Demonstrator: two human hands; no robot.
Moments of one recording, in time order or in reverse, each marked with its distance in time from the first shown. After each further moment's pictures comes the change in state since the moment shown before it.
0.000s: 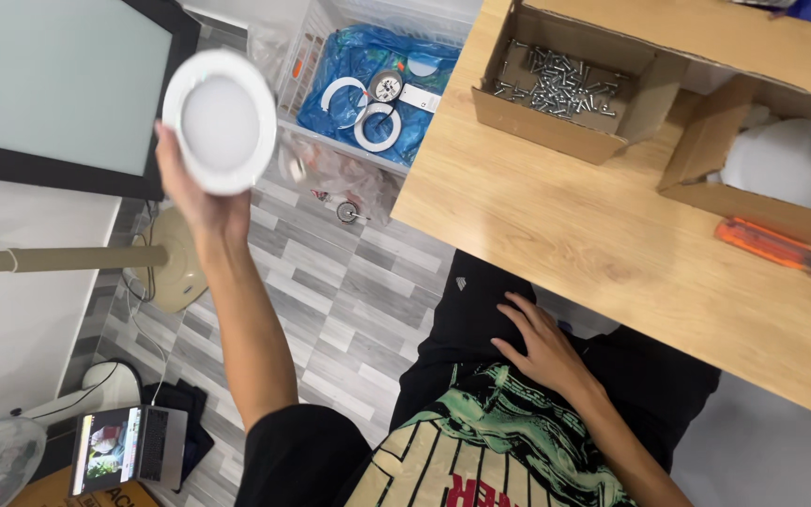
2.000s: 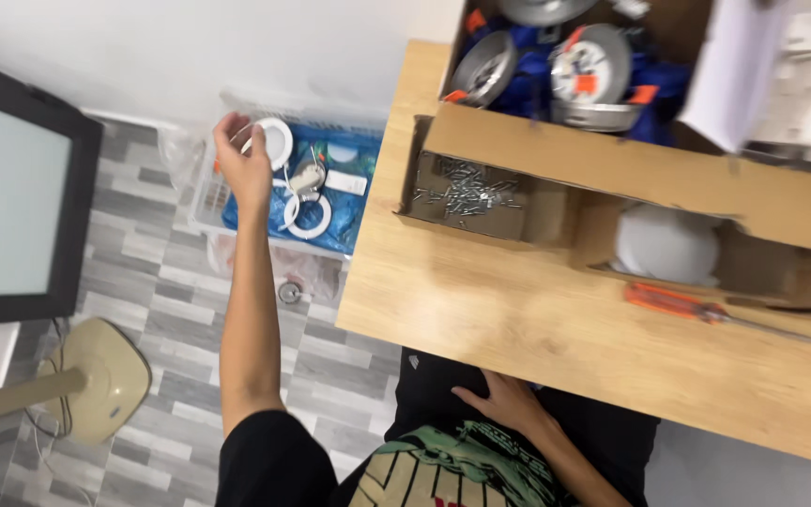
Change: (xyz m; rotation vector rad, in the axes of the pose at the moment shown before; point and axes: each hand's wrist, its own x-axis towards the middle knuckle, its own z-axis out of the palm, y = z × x) left_hand 0.249 -0.256 0.028 0.723 -0.179 0.422; right_hand 0.051 0.035 0.010 0.125 -0.076 0.434
